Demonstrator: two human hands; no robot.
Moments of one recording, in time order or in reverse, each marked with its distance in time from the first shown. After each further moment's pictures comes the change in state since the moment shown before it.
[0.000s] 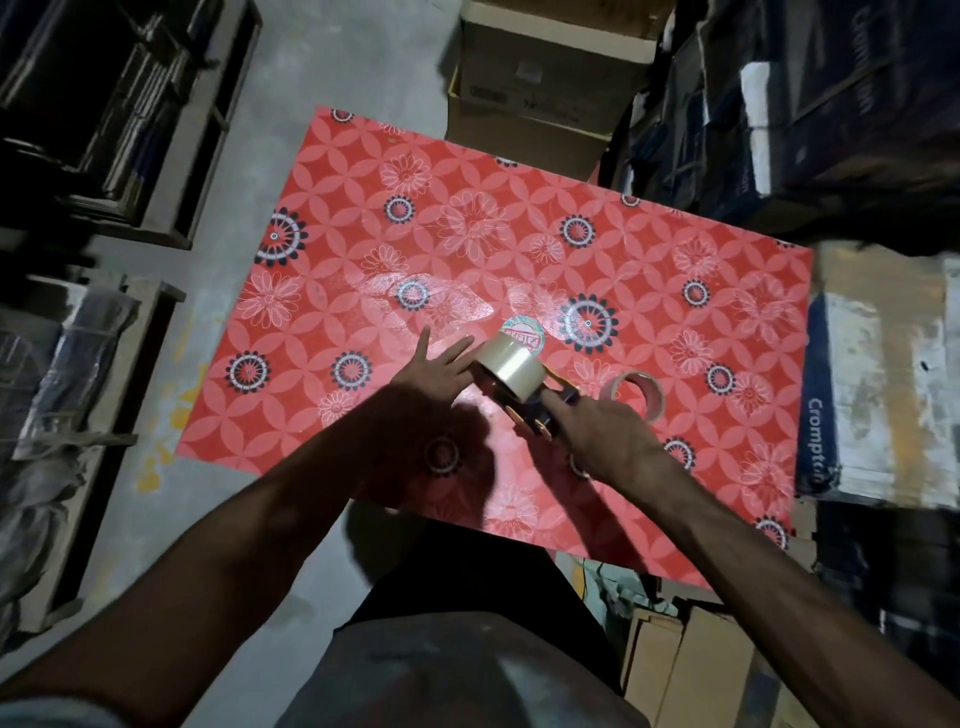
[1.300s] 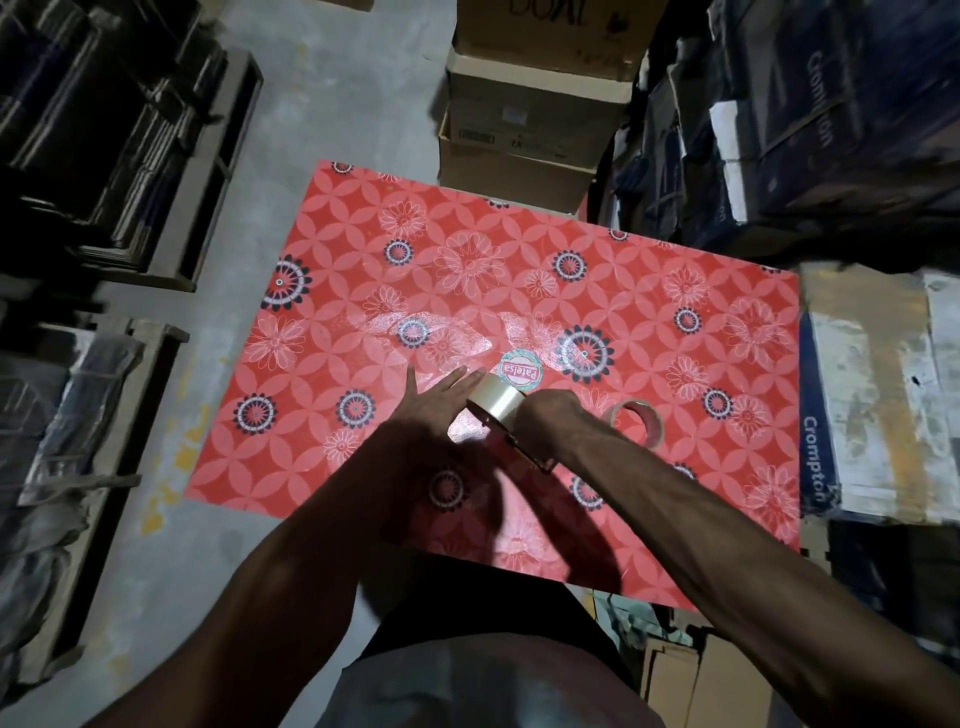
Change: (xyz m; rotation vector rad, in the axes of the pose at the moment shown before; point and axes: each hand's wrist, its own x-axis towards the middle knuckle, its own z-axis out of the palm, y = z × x) left_hand 0.008 0.002 -0.001 -0.330 0.075 -0.080; right_hand 0.049 -0.026 -0.065 0.150 -0.338 0.200
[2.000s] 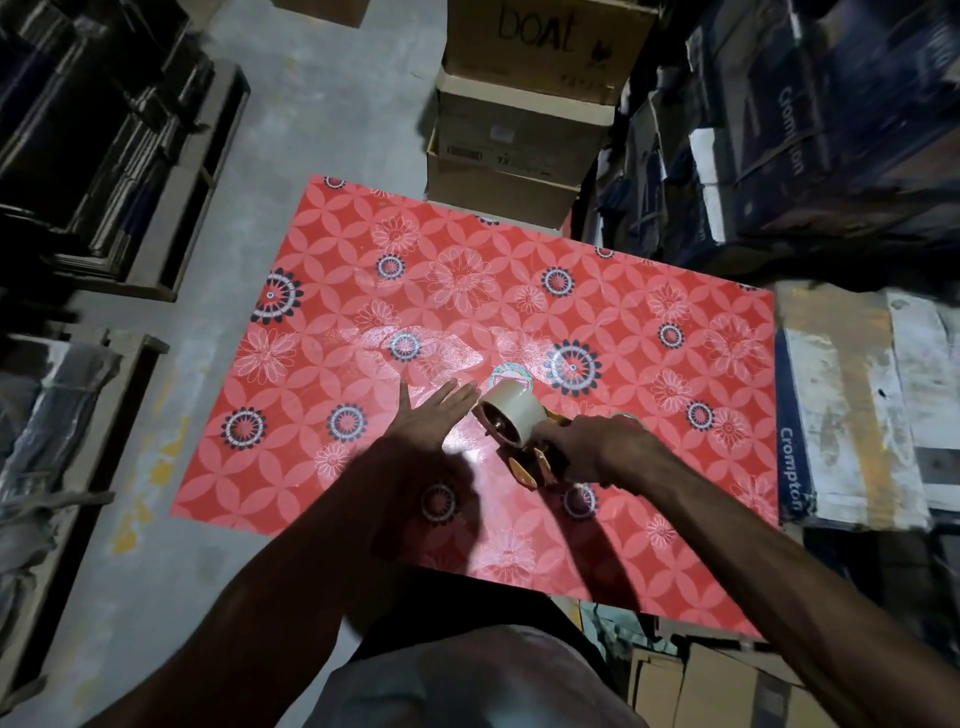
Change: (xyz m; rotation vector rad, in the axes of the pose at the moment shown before) left_hand 0.004 -0.005 0.004 0.022 -0.023 -0.006; right_hand -0.026 0.054 0.007 -0.062 -0.068 -0.123
